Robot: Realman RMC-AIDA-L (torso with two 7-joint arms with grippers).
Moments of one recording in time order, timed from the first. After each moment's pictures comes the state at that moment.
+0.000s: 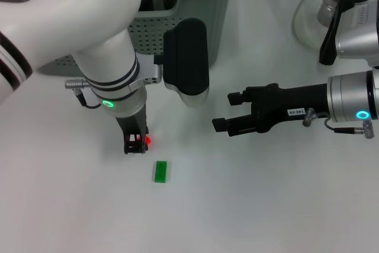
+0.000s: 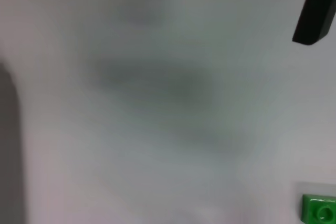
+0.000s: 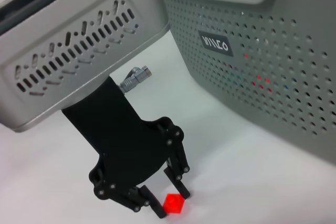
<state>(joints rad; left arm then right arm) -0.70 -2.18 1.71 1.17 2.82 1.51 -2.19 0.68 2.07 -1.18 -0.49 -1.85 -1.28 1.60</state>
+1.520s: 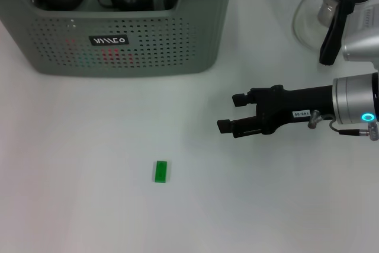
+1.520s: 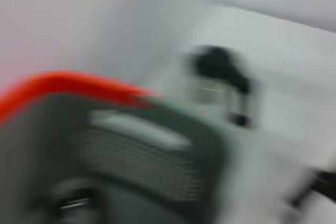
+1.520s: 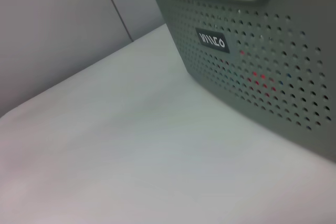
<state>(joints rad) -0.87 -1.98 0.71 1.36 2.47 1.88 -2.08 0.67 2.06 -1.17 -0.49 -1.85 -1.29 1.59</state>
